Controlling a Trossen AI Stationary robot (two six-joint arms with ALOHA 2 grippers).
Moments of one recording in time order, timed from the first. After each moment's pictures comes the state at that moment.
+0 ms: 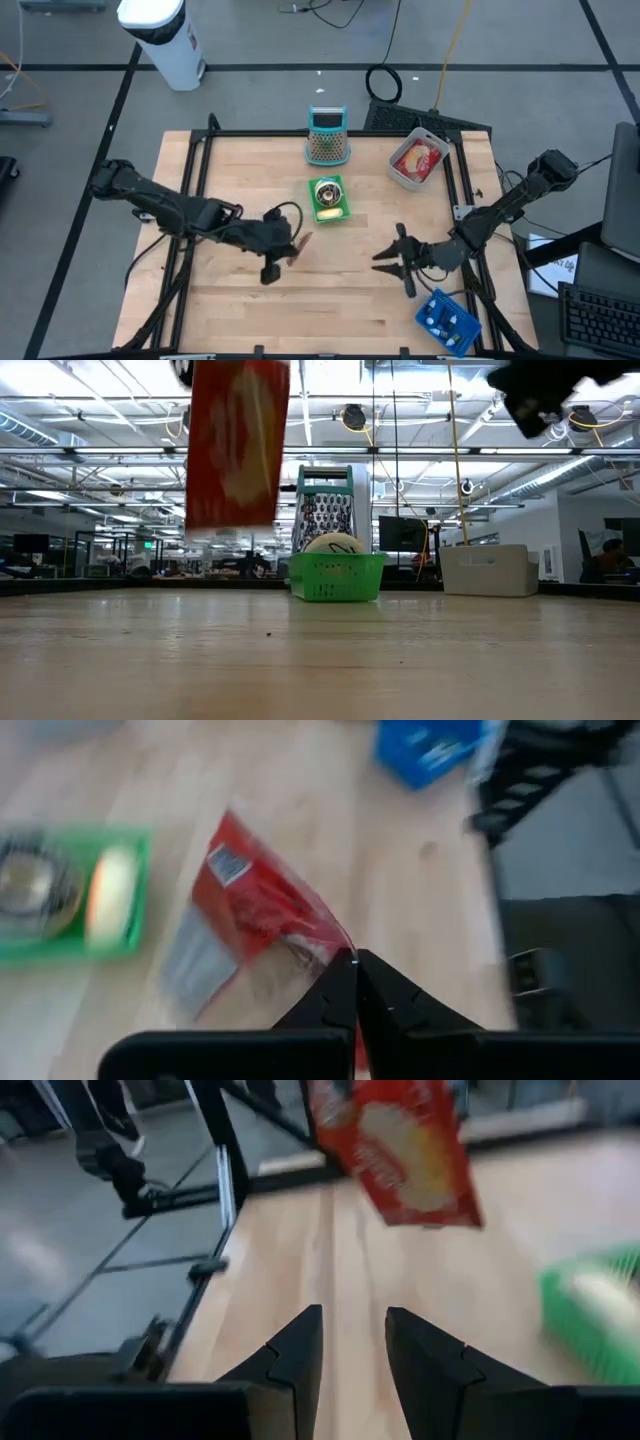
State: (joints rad) left arm -0.35 1.38 1.17 -0.51 -0.15 -0.44; right arm 0.64 1.13 0.53 0.28 0.50 0.44
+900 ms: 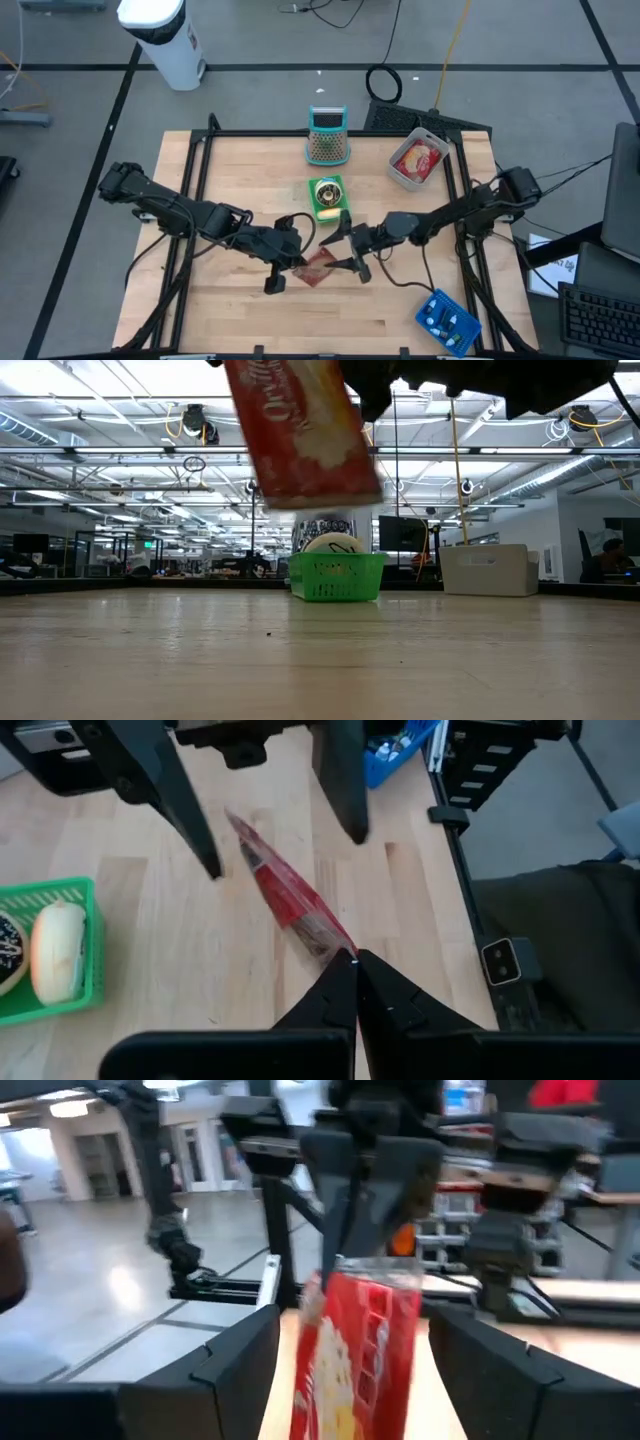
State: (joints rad) left arm -0.38 1.48 1.30 -0.51 -0.09 -0.32; right arm 0.25 1.61 0.75 0.95 -0.06 0.11
